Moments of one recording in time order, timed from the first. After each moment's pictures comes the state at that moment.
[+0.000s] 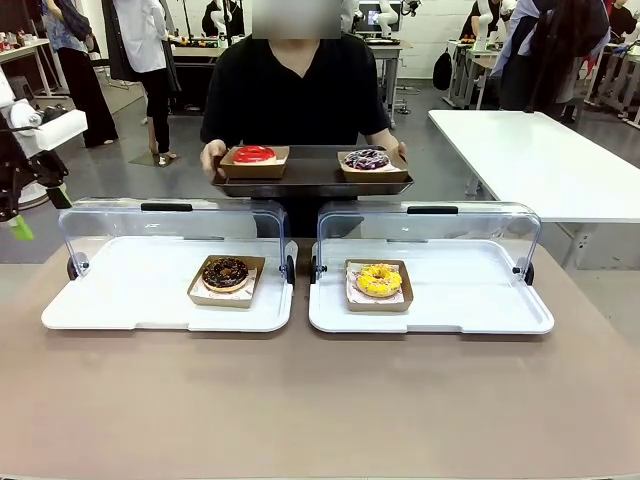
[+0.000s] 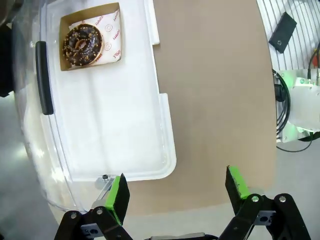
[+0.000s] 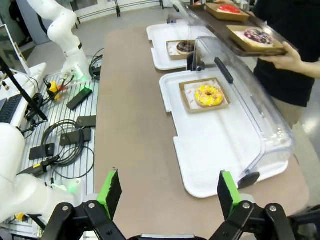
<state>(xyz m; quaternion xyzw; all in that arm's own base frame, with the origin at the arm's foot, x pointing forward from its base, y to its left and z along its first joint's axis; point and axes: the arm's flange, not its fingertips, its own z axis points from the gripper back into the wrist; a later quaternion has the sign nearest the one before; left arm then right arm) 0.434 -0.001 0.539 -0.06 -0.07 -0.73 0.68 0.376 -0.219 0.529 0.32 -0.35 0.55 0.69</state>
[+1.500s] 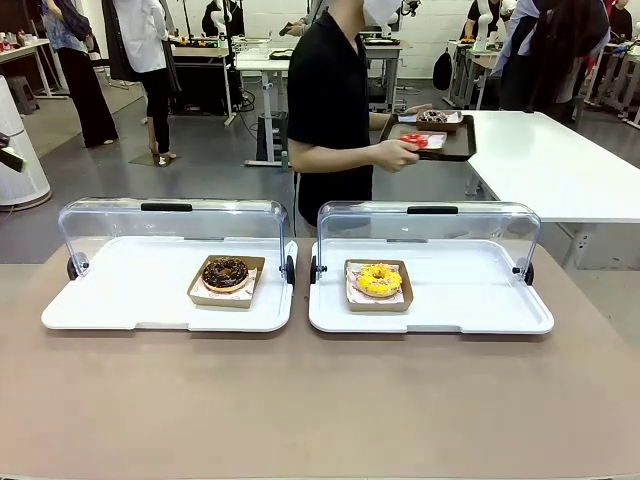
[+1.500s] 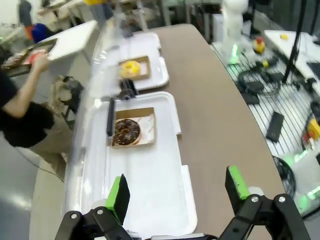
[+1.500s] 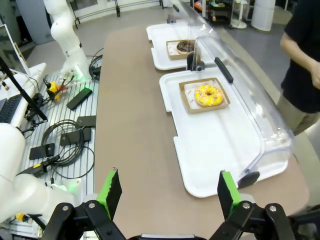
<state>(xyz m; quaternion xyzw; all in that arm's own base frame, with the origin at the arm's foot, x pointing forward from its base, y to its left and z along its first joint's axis) 0.479 0.180 0.519 -0.35 -0.35 -0.65 0.58 0.376 -0.219 0.529 0.32 -0.35 0.55 0.69</state>
